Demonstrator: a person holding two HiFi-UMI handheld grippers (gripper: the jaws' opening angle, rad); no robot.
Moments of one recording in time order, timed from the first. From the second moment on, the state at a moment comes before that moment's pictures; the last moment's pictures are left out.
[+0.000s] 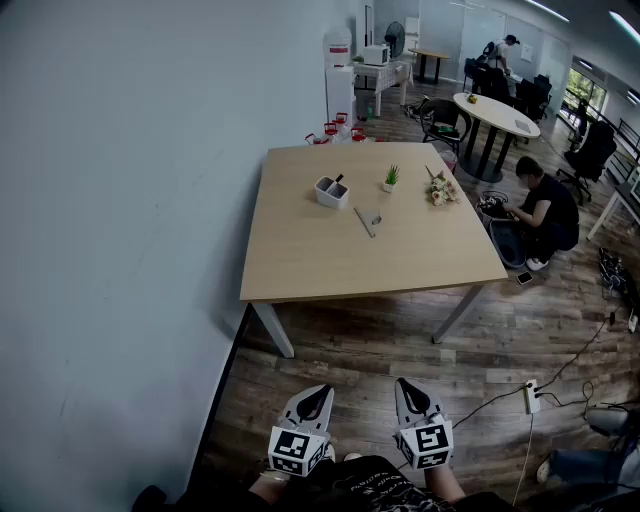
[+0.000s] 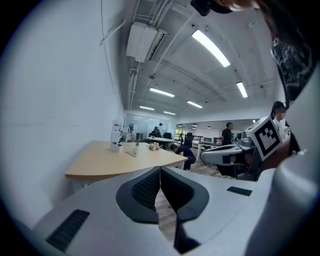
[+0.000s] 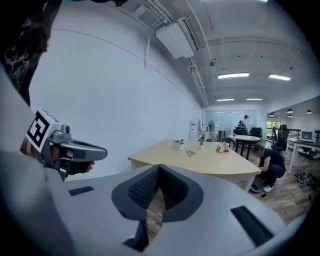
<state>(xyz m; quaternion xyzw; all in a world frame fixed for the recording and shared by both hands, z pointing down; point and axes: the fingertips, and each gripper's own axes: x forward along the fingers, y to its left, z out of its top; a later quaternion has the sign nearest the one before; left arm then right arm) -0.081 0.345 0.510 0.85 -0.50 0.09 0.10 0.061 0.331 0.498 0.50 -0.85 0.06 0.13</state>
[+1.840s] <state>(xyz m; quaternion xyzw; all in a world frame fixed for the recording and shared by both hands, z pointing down) -0.122 0.313 0.528 0.89 -0.43 0.06 0.14 0.040 0.294 0.521 0.53 -0.83 0.09 0.14</state>
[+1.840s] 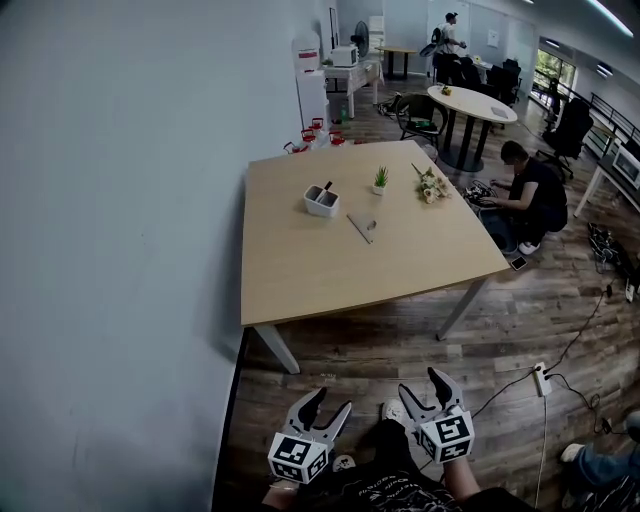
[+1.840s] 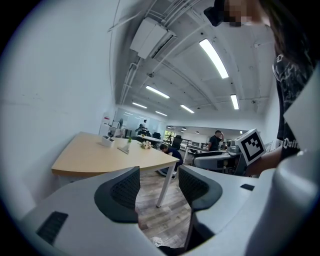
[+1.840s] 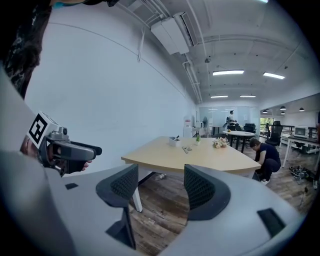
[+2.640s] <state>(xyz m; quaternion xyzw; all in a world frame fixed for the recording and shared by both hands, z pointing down) -0.065 0.130 0.518 0.85 -0.51 0.04 0.14 0.075 0.084 0.521 0.45 -0.88 0.07 0.15</state>
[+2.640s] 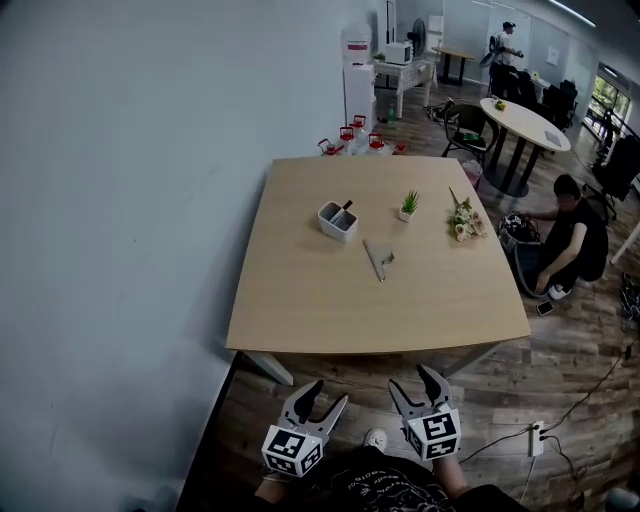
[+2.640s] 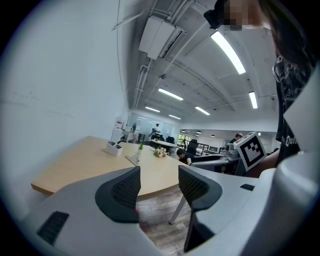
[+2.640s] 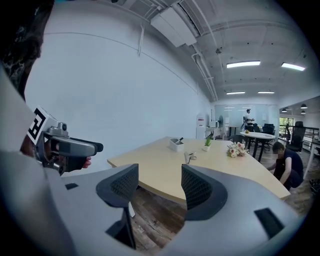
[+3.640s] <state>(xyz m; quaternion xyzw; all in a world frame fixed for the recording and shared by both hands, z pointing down) 0.019 0.036 0.552 0.82 -0.54 0.09 0.15 0.150 -0.007 0.568 0.42 -0.88 0.13 0.17</state>
